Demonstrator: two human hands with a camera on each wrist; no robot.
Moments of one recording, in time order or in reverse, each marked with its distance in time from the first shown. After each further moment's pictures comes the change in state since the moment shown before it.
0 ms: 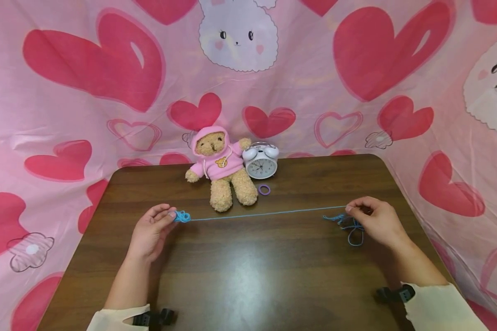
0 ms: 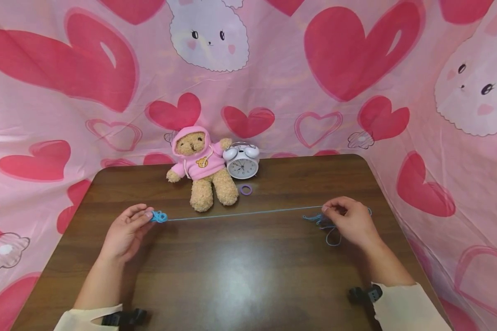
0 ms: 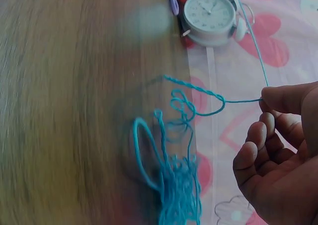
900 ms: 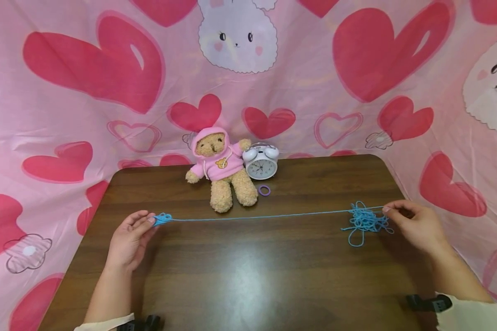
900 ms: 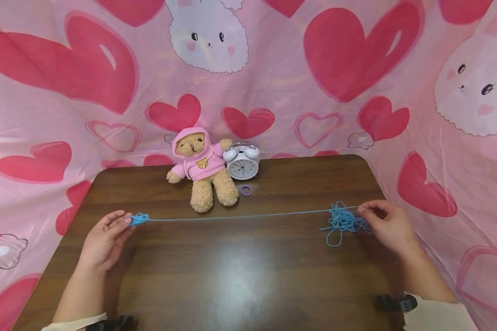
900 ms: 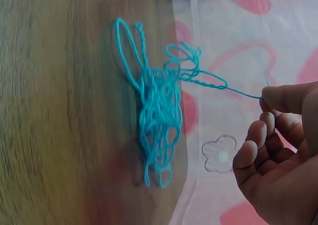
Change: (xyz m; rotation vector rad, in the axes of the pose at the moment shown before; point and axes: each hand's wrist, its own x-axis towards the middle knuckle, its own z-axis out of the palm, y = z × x) left_hand -0.017 0.017 -0.039 -0.146 -0.001 0.071; right_hand -0.018 0.042 -0.054 -0.027 0.100 0.079
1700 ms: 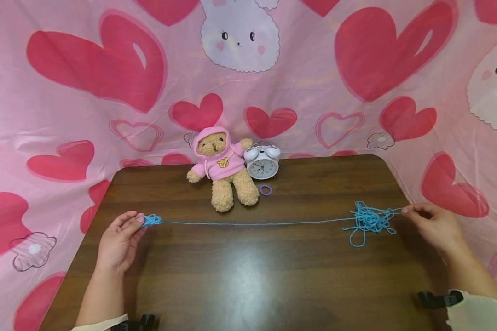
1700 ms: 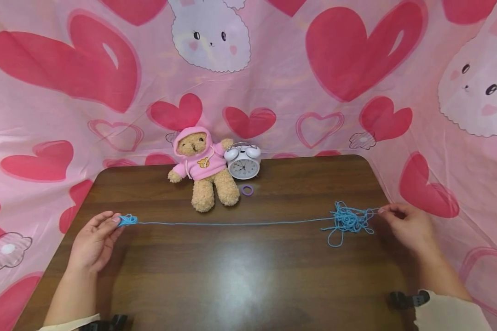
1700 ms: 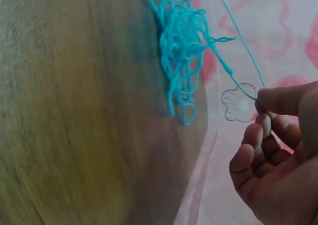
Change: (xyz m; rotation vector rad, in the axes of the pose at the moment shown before) left_hand -0.001 0.009 -0.017 -0.097 0.022 0.069; right_hand 0.009 0.055 -0.016 -0.074 -0.025 0.107
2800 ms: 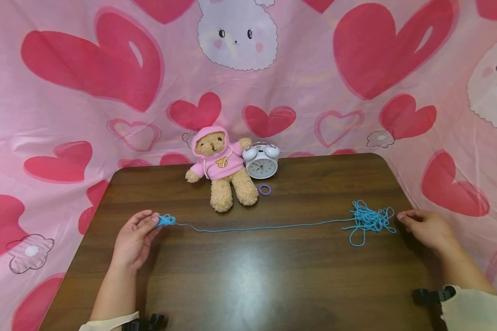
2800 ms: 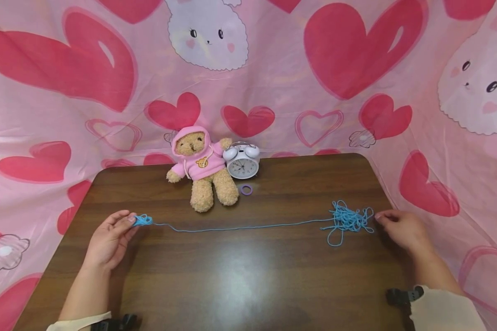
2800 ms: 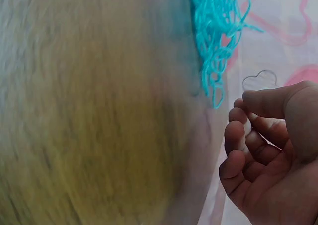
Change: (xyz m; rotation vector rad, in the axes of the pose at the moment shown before) left_hand 0.006 -0.023 0.016 0.063 -0.043 -0.067; right_hand 0.009 0.018 0.008 -0.144 -0.205 0.024
